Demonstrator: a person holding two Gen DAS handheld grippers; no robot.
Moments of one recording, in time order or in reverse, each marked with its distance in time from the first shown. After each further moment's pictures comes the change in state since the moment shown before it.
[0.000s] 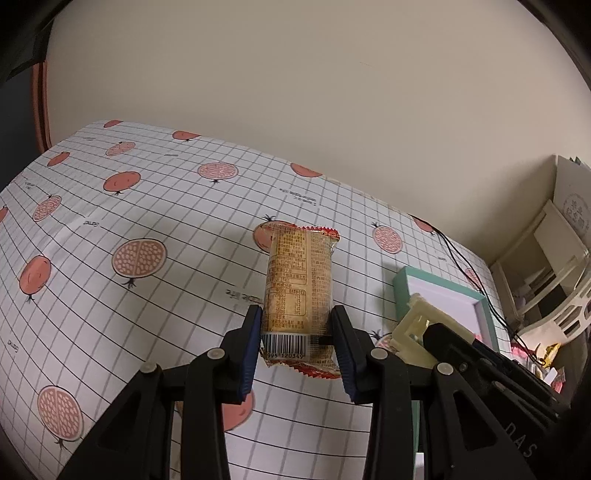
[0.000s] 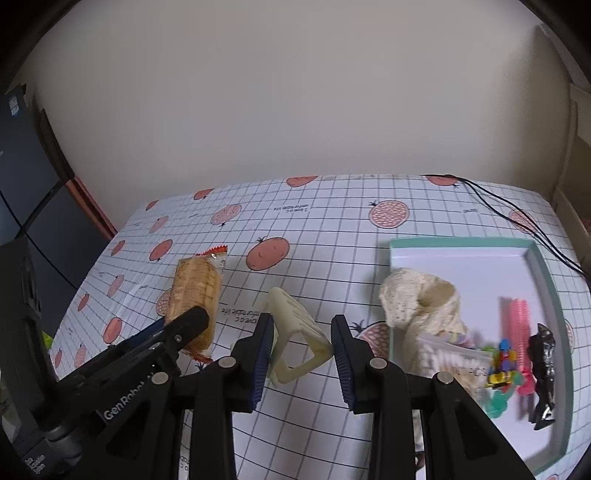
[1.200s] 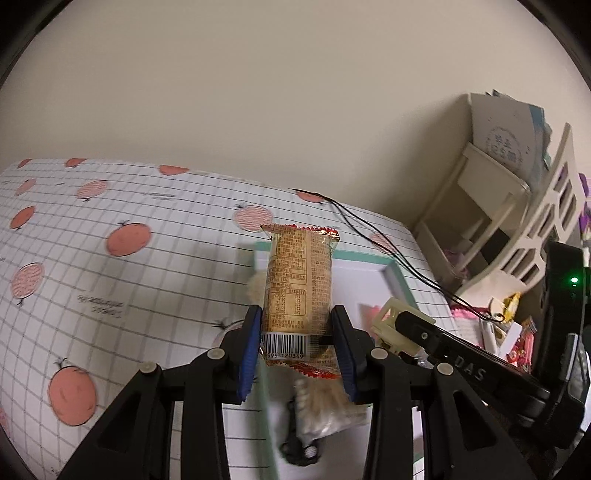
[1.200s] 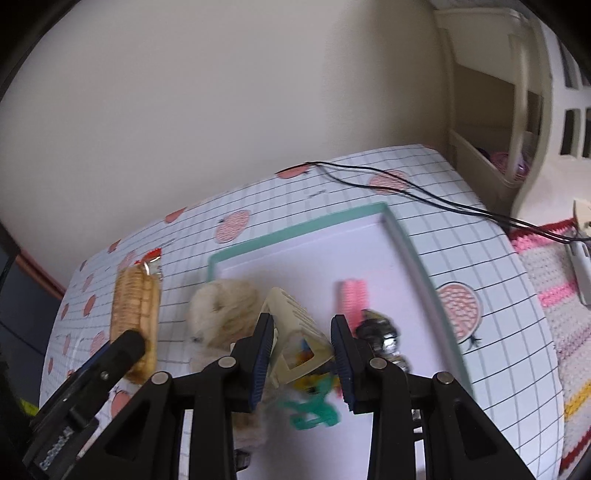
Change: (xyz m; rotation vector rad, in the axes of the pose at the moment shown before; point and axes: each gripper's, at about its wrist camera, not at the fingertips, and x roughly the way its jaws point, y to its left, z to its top) left arm 0.018 -0.140 -0.035 0.209 0.011 -0.228; right arm -0.035 -0.174 -0.013 0.268 -0.030 -0.182
